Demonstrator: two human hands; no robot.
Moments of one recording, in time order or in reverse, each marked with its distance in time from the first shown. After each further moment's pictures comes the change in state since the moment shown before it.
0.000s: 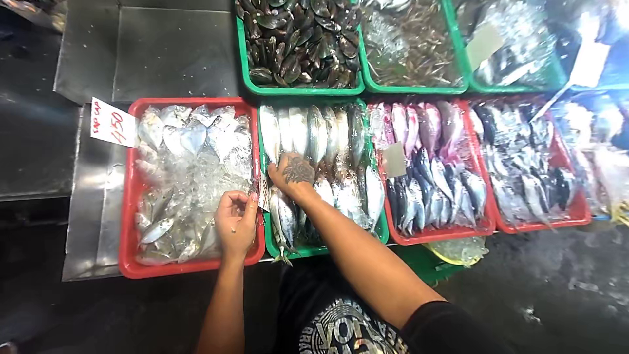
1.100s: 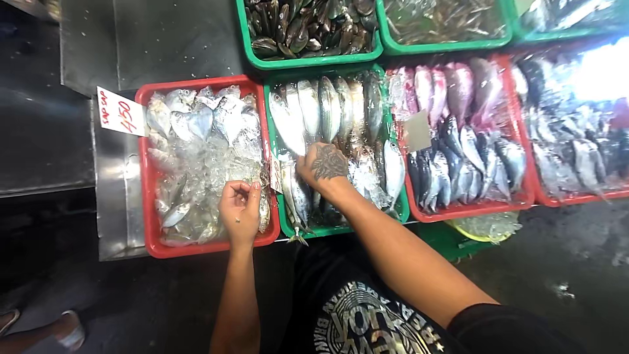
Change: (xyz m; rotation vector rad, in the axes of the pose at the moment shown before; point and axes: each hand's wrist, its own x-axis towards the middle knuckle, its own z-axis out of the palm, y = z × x) left_hand -0.006 0.002 -0.022 0.031 0.000 -0.033; right_hand -0.032 0.016 -0.020 -0.185 -0.007 0.075
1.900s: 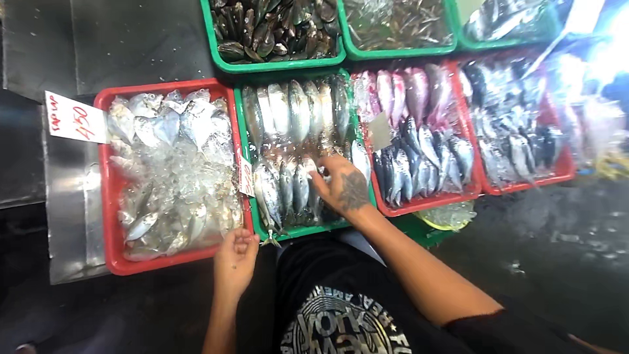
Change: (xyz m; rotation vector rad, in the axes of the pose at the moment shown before) left_hand -0.093 0.018 -0.016 0.427 -0.309 -0.548; right_hand -0.020 0.138 0.022 0.099 0.398 -0.340
